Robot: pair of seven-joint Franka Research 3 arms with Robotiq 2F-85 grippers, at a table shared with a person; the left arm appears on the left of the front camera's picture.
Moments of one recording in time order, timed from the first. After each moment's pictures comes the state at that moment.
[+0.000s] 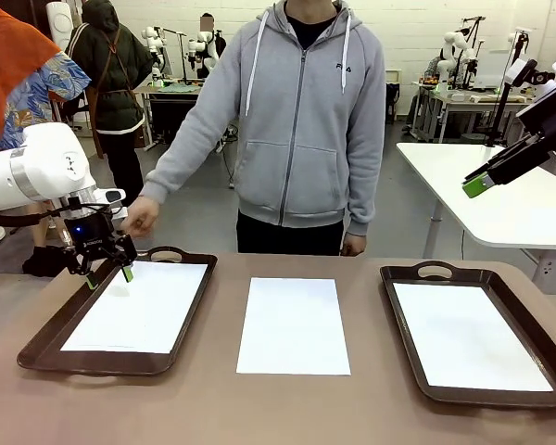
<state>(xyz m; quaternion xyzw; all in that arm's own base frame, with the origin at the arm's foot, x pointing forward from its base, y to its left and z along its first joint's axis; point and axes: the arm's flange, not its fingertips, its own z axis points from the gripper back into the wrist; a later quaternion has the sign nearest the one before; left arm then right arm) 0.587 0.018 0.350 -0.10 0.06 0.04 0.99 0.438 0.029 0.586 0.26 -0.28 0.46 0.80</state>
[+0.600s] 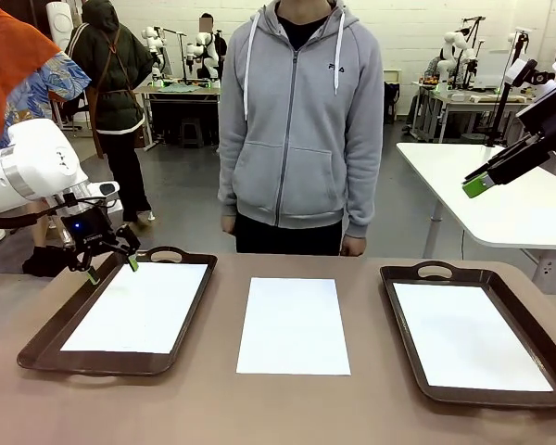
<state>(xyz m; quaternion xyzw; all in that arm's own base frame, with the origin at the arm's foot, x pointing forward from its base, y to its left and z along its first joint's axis) 0.584 0.021 0.359 -0.15 0.03 0.07 0.99 0.438 0.029 0.586 0.26 -0.28 0.46 0.80</state>
